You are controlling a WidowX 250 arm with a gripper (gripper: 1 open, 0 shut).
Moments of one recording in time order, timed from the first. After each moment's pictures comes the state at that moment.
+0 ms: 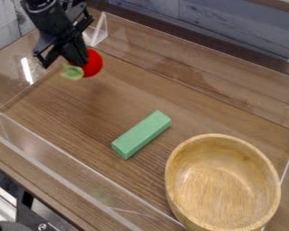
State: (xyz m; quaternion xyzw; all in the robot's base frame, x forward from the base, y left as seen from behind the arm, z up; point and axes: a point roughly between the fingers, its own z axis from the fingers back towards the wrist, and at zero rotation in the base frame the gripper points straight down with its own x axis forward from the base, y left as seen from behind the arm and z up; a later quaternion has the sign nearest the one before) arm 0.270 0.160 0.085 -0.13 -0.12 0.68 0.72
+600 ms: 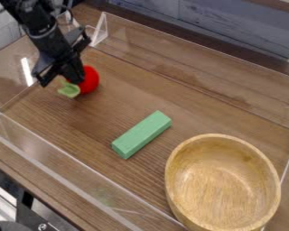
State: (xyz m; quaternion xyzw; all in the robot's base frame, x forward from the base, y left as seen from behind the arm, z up) arm 0.263 0.163 0.052 -0.11 -0.13 0.65 0.74
